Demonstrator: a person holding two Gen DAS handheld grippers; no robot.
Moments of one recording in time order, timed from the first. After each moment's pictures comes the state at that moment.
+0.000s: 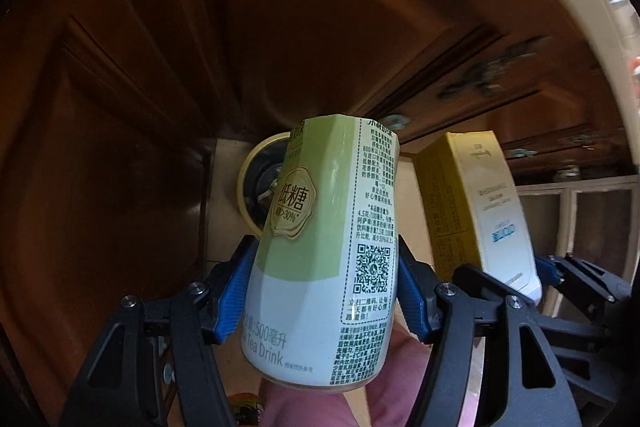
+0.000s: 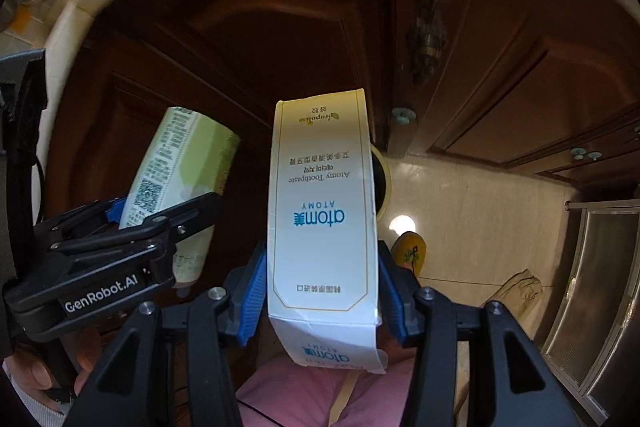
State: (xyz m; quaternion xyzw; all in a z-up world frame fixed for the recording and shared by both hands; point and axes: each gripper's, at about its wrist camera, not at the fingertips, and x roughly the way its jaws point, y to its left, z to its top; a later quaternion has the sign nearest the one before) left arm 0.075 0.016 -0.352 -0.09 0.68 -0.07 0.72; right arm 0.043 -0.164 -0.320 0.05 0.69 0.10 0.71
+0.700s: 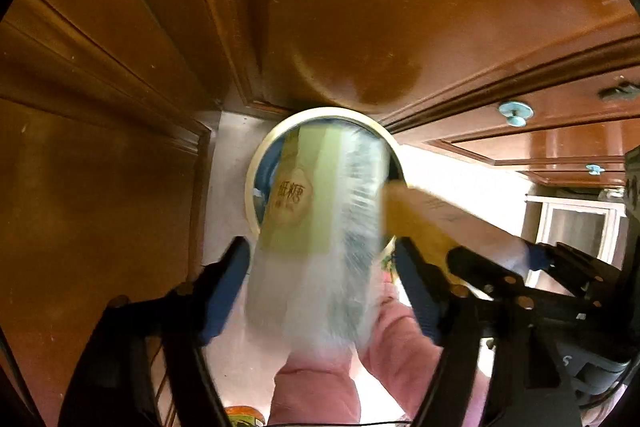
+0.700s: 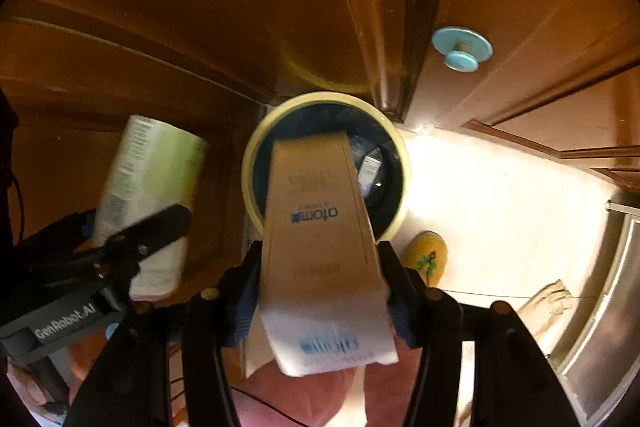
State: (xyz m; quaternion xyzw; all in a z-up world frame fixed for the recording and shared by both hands) left arm 0.101 0.035 -0.514 -0.10 0.71 -0.03 0.70; right arm 0.096 -0.151 -0.502 0.06 0.73 0.12 0.67
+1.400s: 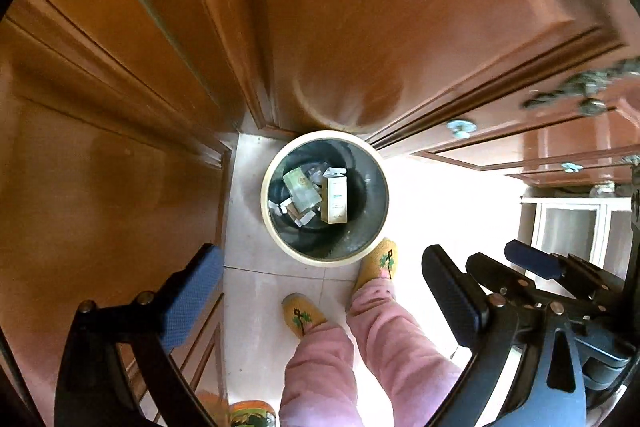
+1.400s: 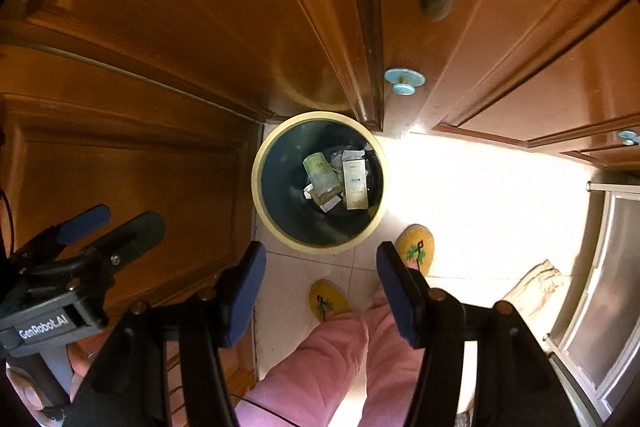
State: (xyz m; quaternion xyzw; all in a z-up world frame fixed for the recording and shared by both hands) left arm 0.096 0.029 -0.404 -0.07 0.69 -0.04 0.72; right arm 0.078 -0.173 -0.401 0.07 0.72 0.09 0.68
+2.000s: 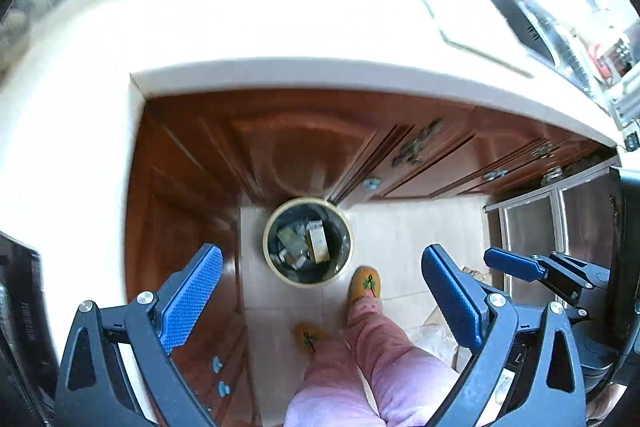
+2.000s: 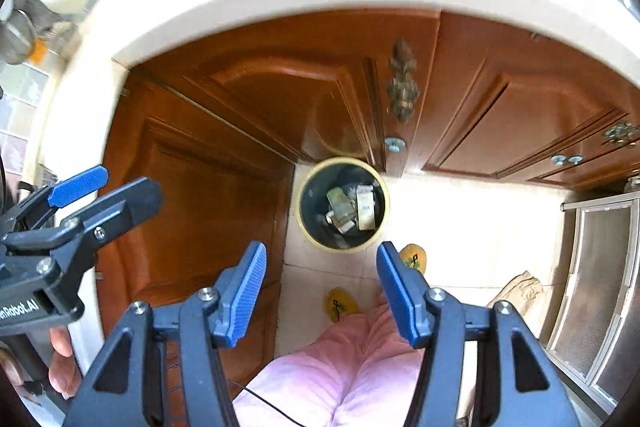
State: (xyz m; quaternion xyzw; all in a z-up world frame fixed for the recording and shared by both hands) left arm 0.068 0.009 -0.168 -0.02 0.59 -0.10 0.80; right arm 0.035 -0.185 -0.192 0.08 0.65 0.11 0.75
